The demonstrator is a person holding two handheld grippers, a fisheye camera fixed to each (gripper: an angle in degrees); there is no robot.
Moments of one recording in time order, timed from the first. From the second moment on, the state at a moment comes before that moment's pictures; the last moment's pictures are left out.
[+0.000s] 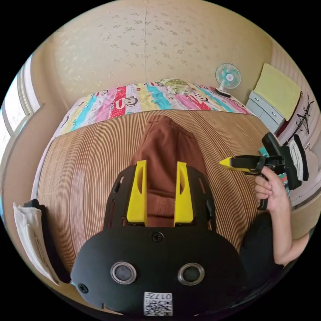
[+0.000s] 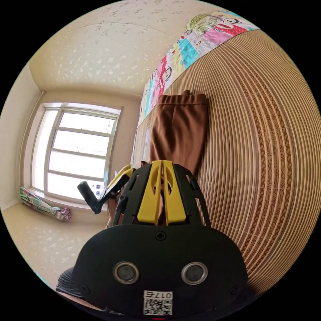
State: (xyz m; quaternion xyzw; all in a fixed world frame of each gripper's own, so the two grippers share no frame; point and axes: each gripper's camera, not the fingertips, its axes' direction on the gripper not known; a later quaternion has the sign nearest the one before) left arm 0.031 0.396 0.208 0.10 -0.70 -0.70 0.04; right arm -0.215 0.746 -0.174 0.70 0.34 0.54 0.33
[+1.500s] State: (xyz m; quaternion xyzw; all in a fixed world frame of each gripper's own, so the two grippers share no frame) left arm 0.222 0.162 0.426 0.34 -0.68 -0.61 -0.19; right arm -0.051 0.620 -0.105 0.47 0.44 0.55 0.52
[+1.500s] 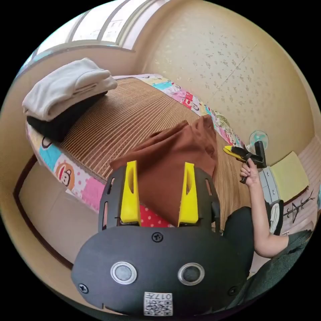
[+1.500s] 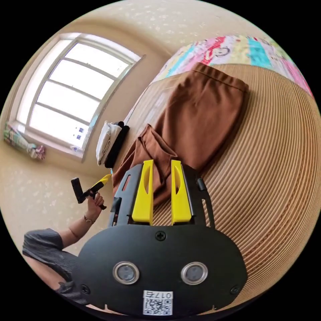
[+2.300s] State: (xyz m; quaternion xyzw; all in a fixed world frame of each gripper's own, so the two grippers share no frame) left arm 0.279 0.000 0.588 0.59 -0.72 -0.35 -0.06; right arm 0.085 0.441 0.050 0.33 0.47 0.37 0.73
